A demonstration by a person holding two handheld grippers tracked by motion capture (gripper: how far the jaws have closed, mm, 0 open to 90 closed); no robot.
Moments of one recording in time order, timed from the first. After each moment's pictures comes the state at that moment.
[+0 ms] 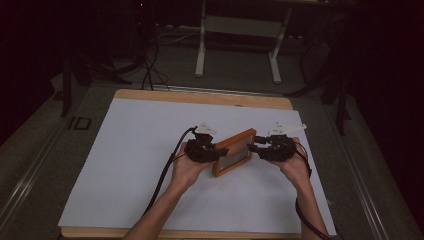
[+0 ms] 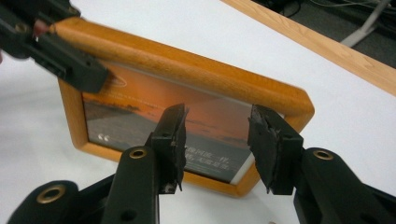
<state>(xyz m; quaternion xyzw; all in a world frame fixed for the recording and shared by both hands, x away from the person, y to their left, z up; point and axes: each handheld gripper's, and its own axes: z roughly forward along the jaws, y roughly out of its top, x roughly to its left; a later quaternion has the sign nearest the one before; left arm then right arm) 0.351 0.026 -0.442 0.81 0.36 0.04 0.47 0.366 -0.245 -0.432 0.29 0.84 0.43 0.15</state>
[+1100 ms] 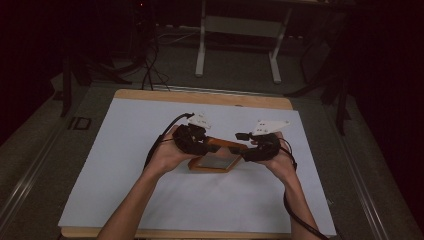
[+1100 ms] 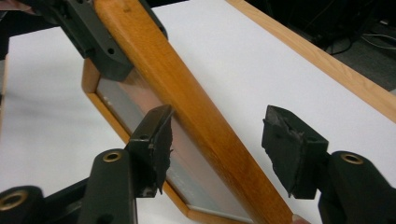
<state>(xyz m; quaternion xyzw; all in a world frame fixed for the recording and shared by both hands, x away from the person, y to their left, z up) 0.352 0.053 -0.394 0.88 0.21 0.06 0.43 0.364 -0.200 -0.420 0.19 0.85 0.47 0.11</state>
